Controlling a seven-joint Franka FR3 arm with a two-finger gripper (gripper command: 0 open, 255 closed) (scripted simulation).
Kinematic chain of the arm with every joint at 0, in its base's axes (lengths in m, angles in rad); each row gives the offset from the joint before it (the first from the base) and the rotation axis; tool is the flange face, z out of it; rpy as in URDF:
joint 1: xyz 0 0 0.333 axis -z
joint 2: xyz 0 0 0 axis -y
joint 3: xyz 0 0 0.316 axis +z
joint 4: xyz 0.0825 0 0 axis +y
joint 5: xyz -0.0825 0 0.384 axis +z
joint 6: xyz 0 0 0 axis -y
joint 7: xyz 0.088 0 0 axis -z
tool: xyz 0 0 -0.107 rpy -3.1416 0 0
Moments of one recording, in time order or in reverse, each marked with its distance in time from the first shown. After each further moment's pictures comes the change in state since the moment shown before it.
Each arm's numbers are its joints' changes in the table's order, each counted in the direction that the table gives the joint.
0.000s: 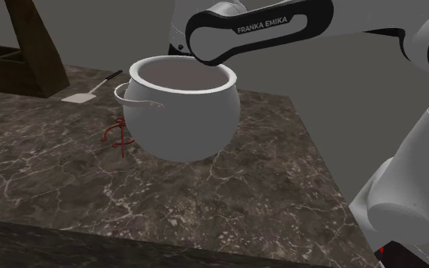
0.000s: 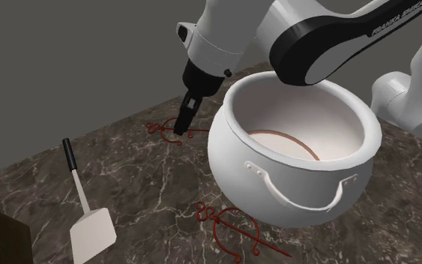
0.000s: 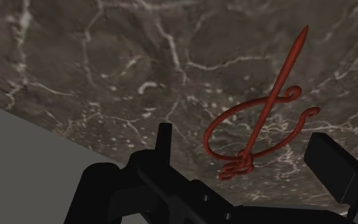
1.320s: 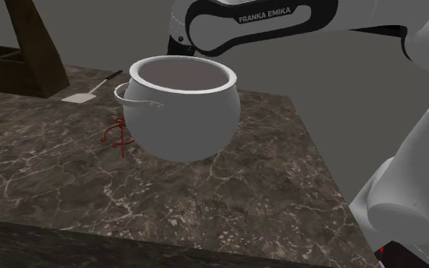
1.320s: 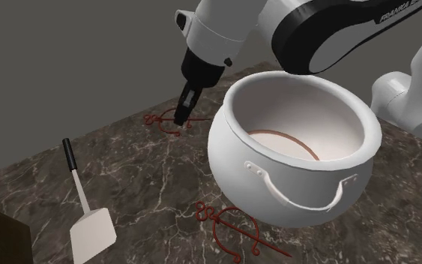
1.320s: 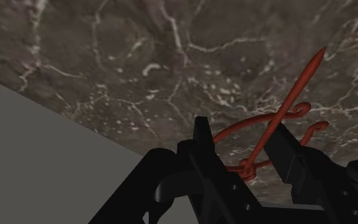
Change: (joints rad) arm 0.000 0.005 0.001 -0.042 0.010 -0.044 -0.013
